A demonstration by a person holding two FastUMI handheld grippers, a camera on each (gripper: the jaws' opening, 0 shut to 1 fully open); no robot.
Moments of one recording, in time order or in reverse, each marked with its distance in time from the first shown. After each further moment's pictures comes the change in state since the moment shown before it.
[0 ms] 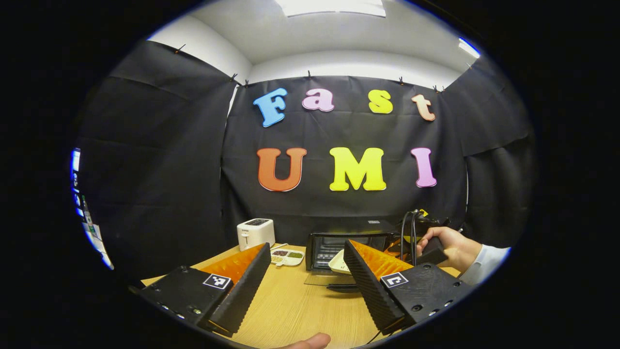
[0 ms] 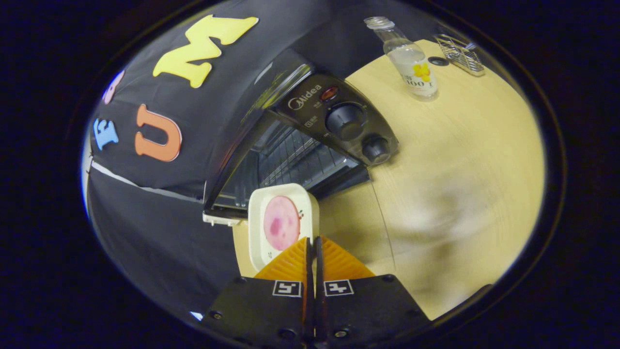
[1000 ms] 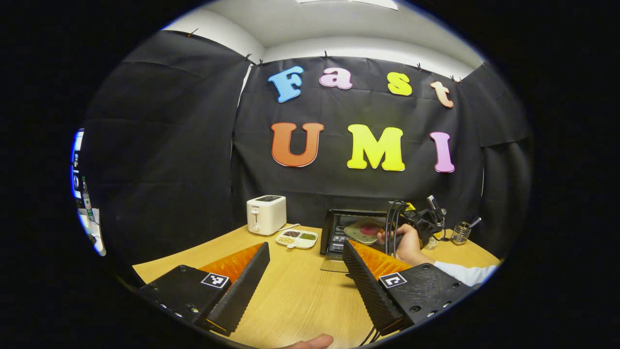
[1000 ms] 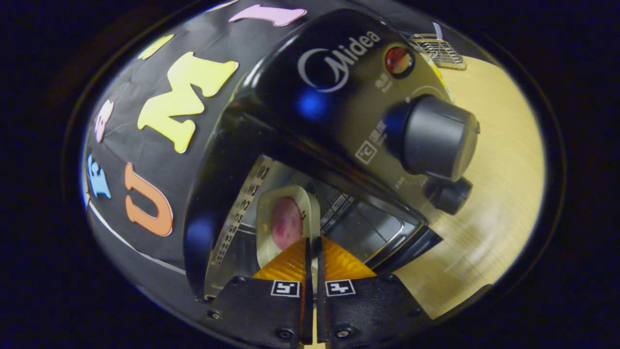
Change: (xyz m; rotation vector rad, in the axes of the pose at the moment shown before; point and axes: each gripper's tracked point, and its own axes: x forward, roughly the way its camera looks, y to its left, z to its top) left arm 0.030 0.018 -0.061 -0.039 0.109 0.029; right arm 0.105 0.036 0.095 0.155 -0.495 0.082
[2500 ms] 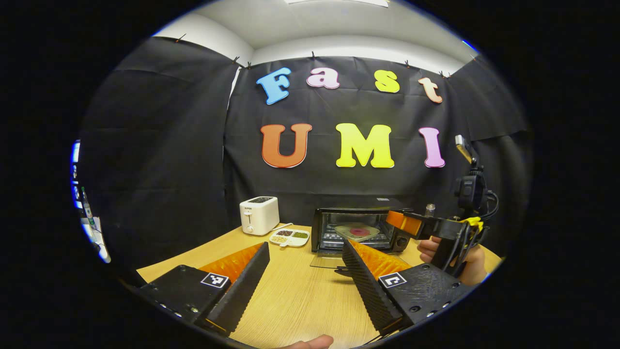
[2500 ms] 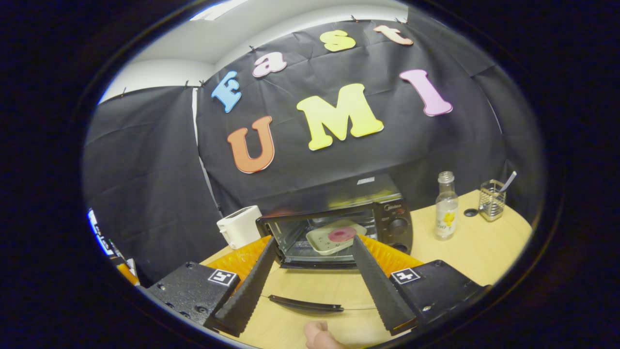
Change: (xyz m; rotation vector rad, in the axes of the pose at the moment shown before) left arm -0.022 -0.022 0.009 0.066 -0.003 -0.005; right arm -0.253 0.009 -0.005 -0.839 -0.201 0.366
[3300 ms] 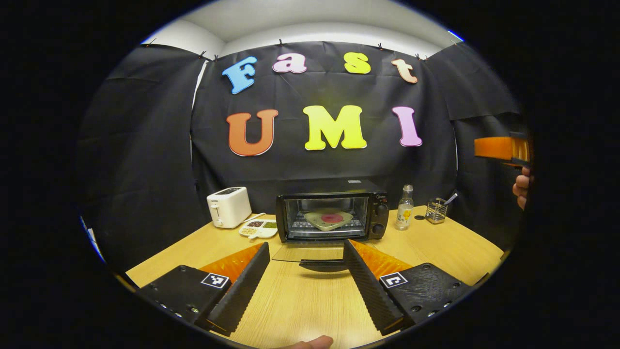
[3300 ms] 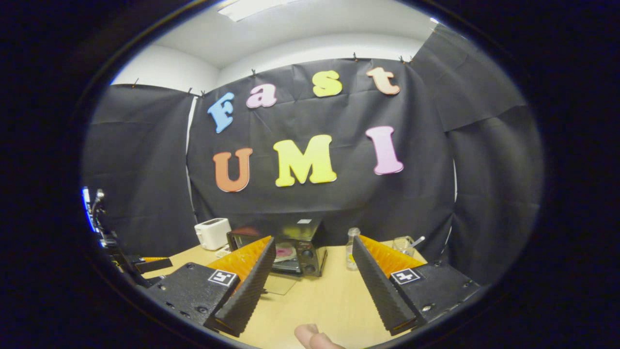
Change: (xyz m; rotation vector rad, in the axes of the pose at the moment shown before) left arm 0.032 -0.087 -0.034 0.066 0.122 -0.157; right arm -0.200 -0.105 0.125 -0.155 -0.153 -0.199
